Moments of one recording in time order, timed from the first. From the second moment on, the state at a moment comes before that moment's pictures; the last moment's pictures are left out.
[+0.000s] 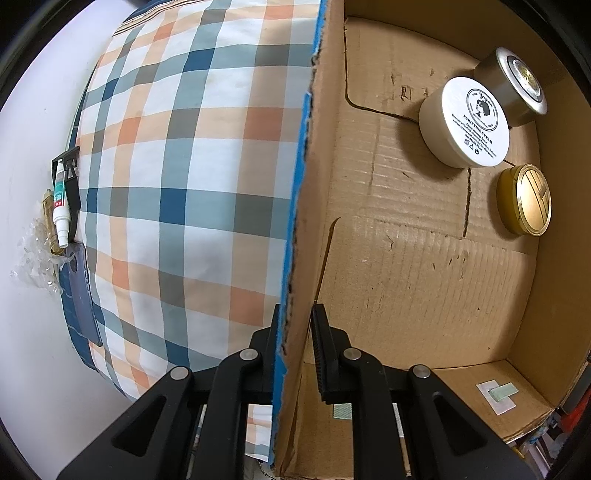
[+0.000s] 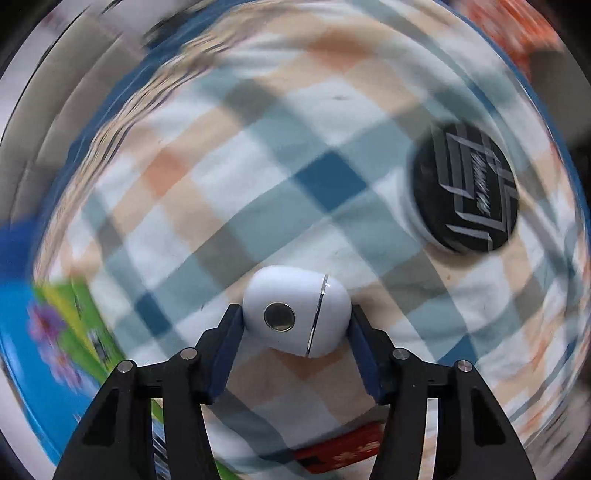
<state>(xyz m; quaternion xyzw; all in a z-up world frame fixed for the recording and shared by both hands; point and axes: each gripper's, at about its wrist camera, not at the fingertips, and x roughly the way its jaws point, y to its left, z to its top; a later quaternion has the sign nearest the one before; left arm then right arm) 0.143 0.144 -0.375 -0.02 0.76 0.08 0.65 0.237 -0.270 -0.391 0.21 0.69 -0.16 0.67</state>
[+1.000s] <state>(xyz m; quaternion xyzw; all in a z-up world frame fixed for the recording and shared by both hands) 0.143 0.141 -0.376 -0.01 0.76 0.08 0.65 0.229 -0.243 -0.365 0.19 0.70 -0.14 0.68</state>
